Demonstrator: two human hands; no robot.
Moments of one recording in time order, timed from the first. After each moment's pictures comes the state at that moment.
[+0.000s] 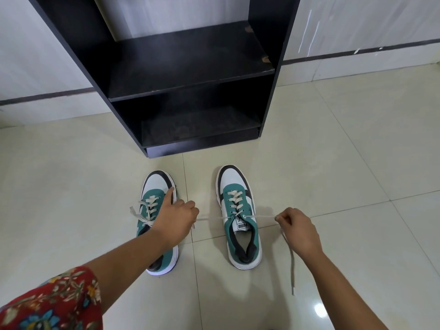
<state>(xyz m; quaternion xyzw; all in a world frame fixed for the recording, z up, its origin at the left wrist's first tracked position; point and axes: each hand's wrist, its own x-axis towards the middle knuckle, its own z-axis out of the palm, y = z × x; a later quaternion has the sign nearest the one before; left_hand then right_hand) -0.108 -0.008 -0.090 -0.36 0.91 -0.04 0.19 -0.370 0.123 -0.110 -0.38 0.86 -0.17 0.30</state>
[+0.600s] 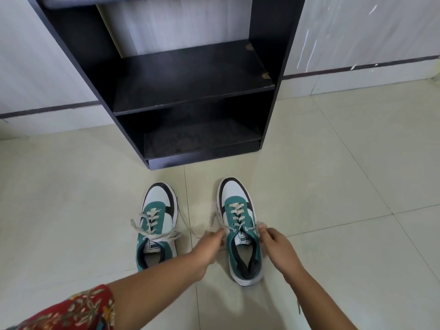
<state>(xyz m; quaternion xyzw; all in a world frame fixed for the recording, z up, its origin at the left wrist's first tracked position) -0.169 0.042 -0.067 -0.62 0.43 0.66 0.00 -0.324 0.113 -0.100 -0.29 0.80 -0.27 0.45</state>
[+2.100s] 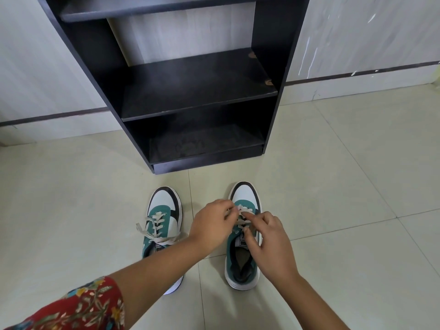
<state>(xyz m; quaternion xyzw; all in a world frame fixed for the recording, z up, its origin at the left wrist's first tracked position) -0.174 0.001 -0.059 -0.45 0.81 0.33 -0.16 -0.294 0.102 -0.067 -0.55 0.74 -0.31 0.20</state>
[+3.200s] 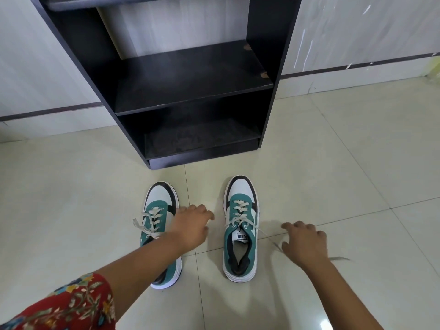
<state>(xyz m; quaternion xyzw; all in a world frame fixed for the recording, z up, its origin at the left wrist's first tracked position) -0.129 -0.015 -0.094 -0.39 0.89 0.14 0.16 -0.363 0.123 -0.095 -0.47 0.84 0.11 0.23</state>
